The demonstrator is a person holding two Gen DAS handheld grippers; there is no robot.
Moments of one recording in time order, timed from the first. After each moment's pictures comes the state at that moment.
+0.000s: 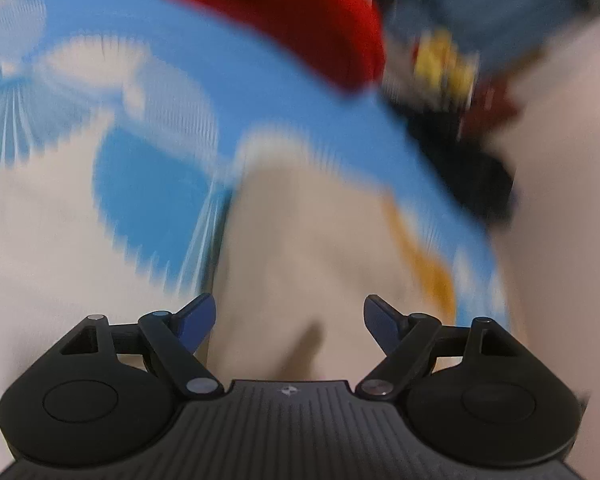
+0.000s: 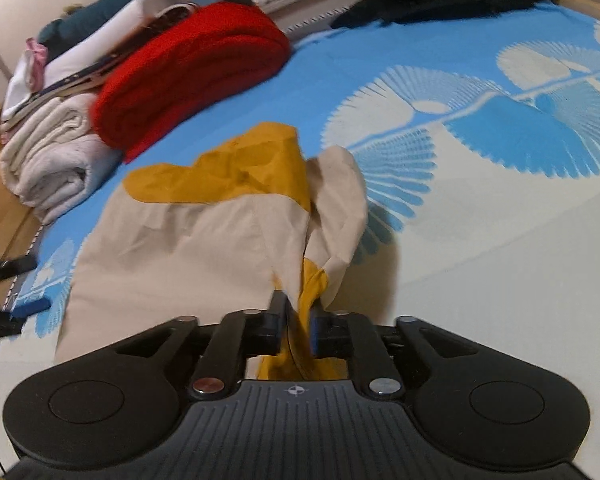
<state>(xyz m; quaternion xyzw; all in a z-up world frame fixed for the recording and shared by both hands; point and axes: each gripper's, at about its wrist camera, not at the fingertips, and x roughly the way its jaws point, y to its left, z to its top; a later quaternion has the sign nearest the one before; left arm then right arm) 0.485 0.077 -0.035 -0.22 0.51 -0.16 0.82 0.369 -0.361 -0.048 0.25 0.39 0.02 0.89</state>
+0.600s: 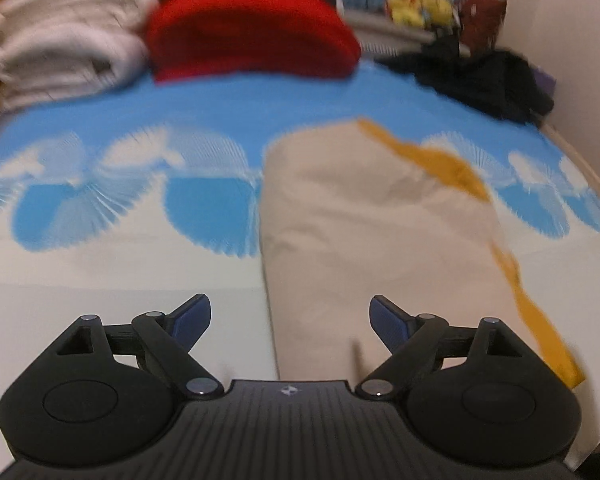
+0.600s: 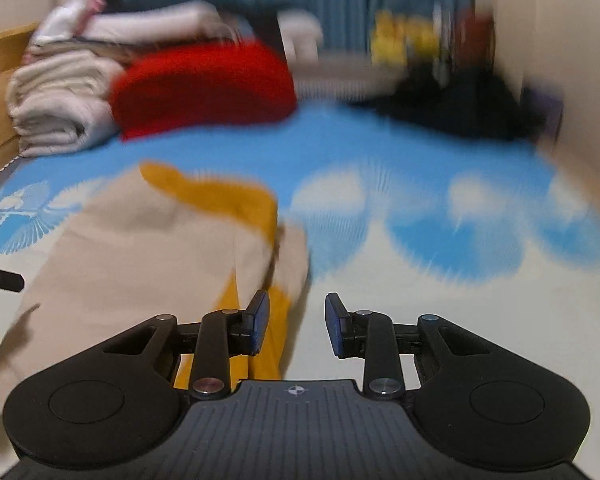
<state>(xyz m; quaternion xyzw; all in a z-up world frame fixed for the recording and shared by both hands) 0.349 0.029 0.037 0.02 0.40 -0.09 0.91 0.251 -0.333 0.038 0.02 0.30 -0.02 0.95</state>
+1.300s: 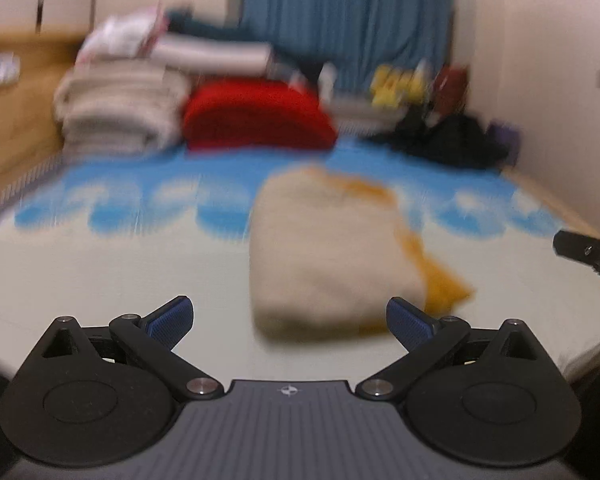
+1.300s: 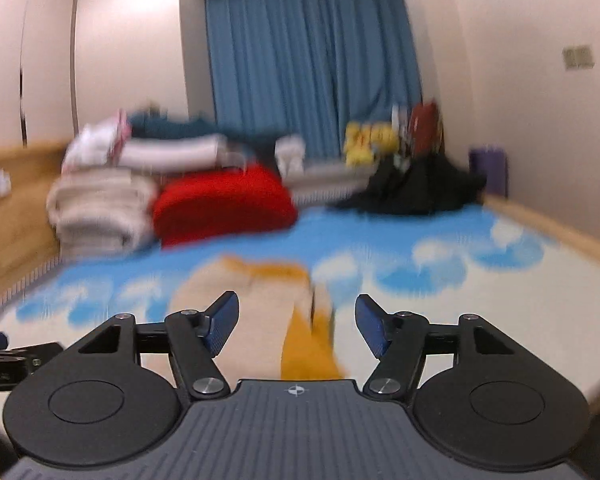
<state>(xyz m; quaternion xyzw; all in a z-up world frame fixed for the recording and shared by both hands) 0.058 -0.004 0.076 0.02 0.31 -0.06 0.95 -0.005 -0.260 0.104 0.09 0.18 -0.05 0.98</state>
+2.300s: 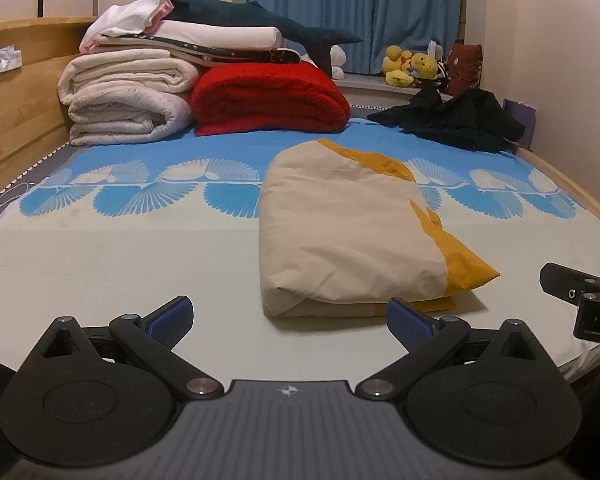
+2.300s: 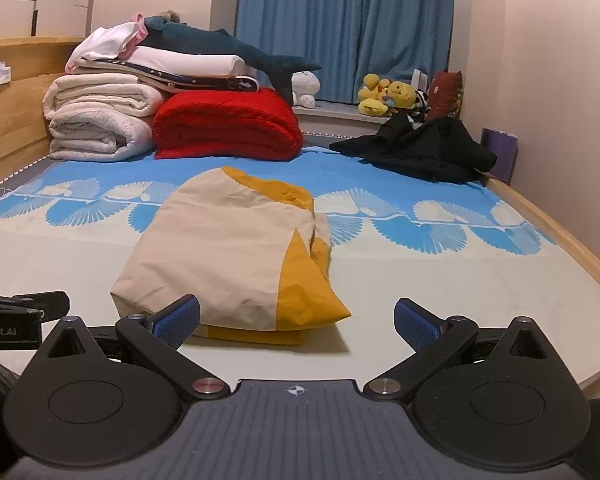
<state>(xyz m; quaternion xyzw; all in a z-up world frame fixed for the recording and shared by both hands) 0.078 -0.007 0.062 0.03 0.31 -0.05 0.95 0.021 -0.216 0.070 0.00 0.26 -0.06 0.97</state>
